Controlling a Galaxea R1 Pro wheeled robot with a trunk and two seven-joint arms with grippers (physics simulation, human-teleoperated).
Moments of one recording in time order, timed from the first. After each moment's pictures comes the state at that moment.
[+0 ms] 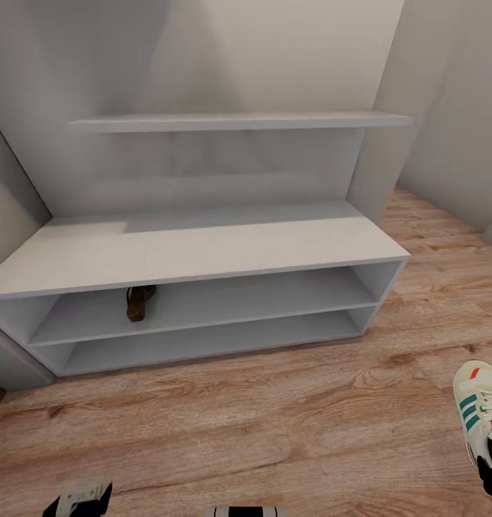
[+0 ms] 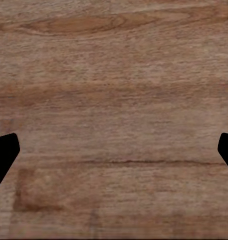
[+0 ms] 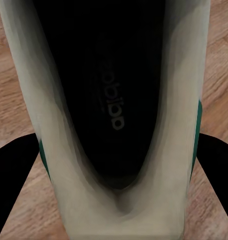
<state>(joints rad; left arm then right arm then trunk) -0.14 0.26 -0.10 -0.57 0.32 -0.33 -0.02 -0.37 -0.46 -0.43 -0.27 -0.20 -0.37 0.14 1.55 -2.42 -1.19</state>
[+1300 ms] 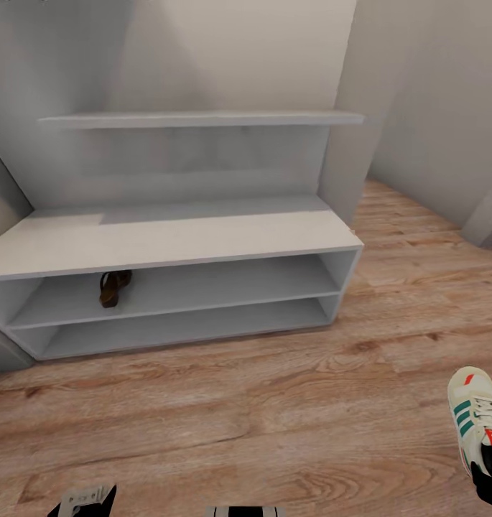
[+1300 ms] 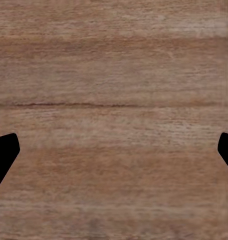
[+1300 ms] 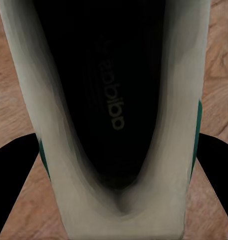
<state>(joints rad) -0.14 0.26 -0.10 -0.57 0.36 -0.33 -0.09 -0.37 -0.44 -0.43 -0.25 -0.20 -0.37 0.13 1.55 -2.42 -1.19</state>
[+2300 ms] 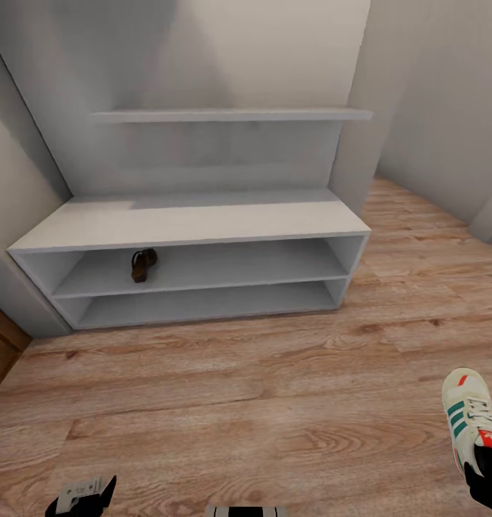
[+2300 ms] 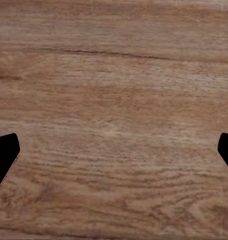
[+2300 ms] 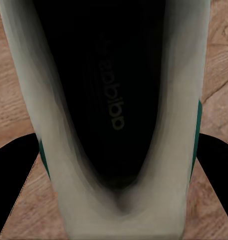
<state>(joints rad) -0.14 0.27 -0.08 -0.60 0.40 -0.33 -0.13 -0.37 -0.42 -0.43 -0.25 -0.19 -0.37 0.13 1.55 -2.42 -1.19</state>
